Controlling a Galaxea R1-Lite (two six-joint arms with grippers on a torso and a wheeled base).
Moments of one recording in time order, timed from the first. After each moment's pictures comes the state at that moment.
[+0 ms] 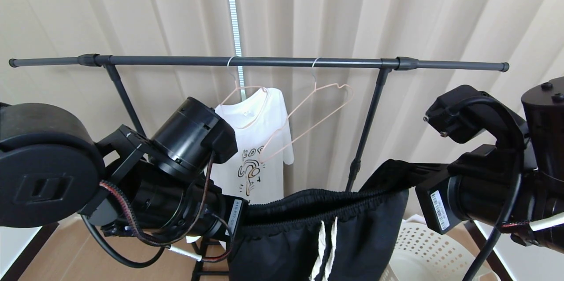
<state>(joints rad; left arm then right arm) -0.73 1.66 -1.16 0.51 0.08 -0.39 0.88 1.39 -0.96 0.18 -0.54 0.12</state>
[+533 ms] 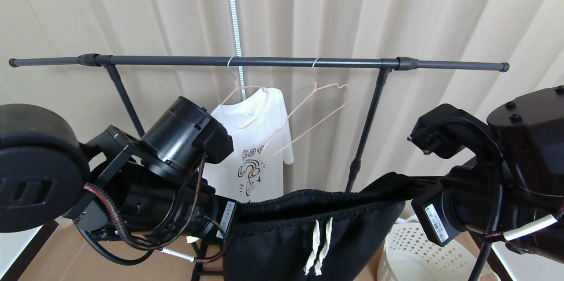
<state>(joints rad) -0.72 1.63 -1.14 0.52 0.13 -0.32 0.85 1.43 -0.98 0.29 -0.56 0.11</state>
